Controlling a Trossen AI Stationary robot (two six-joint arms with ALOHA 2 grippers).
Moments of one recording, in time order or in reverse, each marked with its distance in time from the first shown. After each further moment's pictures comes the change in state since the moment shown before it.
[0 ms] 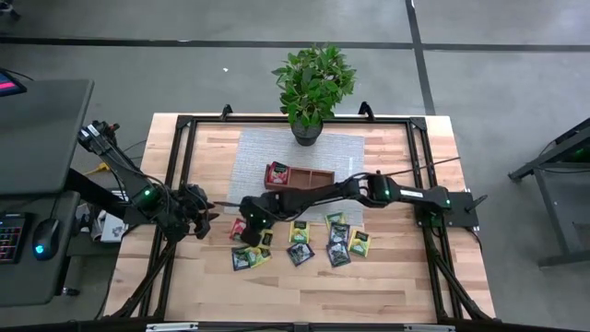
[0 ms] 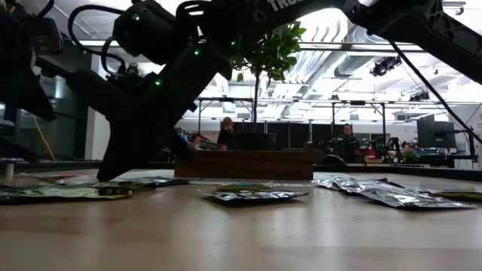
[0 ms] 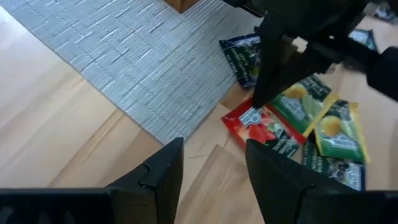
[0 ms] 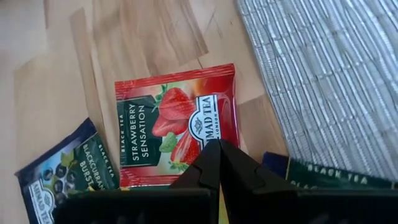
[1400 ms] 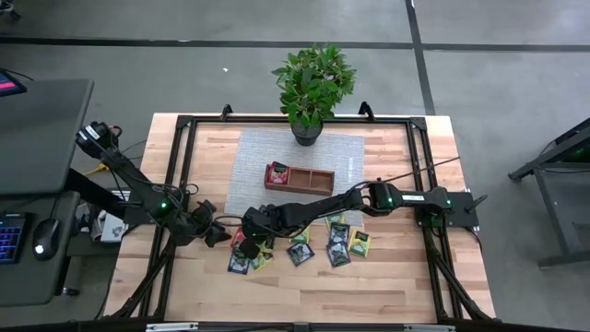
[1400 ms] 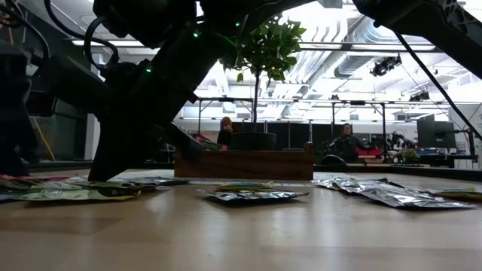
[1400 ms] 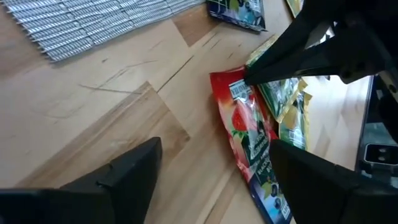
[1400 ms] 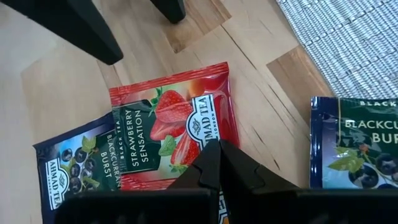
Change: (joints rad) left arm 0.001 0.162 -0.345 0.814 0.176 -0.275; right arm 0.088 0.001 -0.004 -0.023 0.124 0.168
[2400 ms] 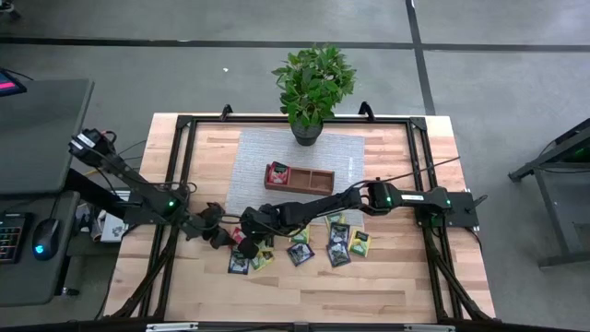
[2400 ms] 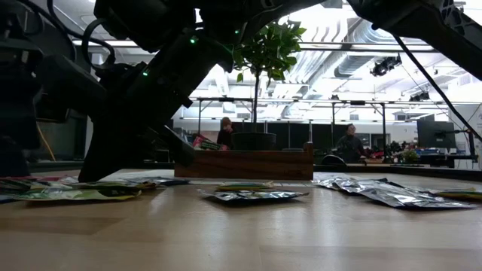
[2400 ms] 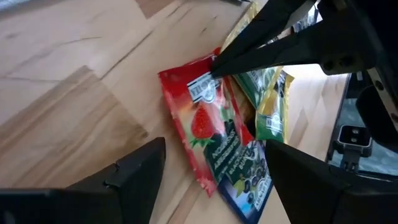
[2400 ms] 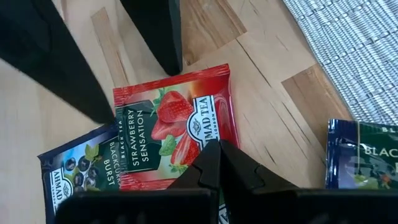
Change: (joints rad) left arm 0.186 0.142 0.000 0.248 0.275 0.127; right arm -0.024 0.002 -0.002 0.070 -0.019 -0.054
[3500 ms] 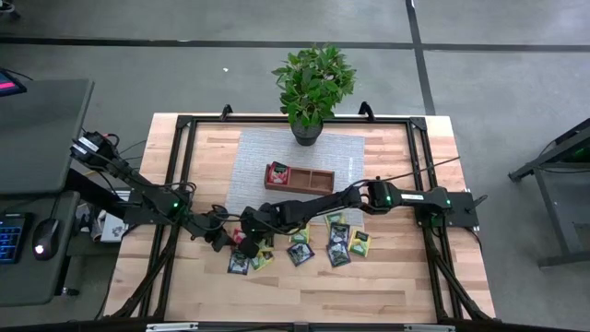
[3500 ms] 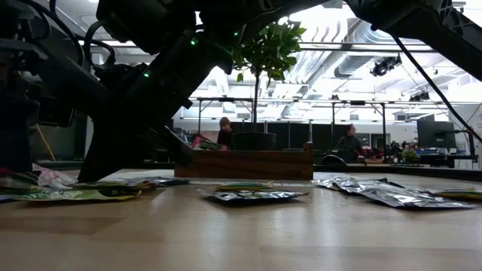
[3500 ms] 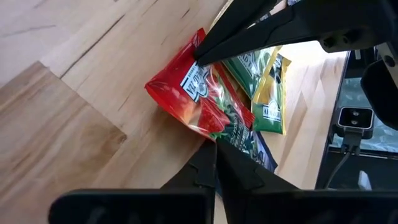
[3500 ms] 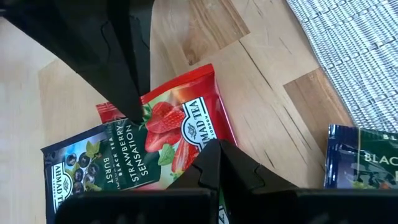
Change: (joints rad) left arm 0.042 0.085 -0.001 0.123 0.066 0.088; right arm -0.014 0.000 0.000 0.001 -0.027 -0.030
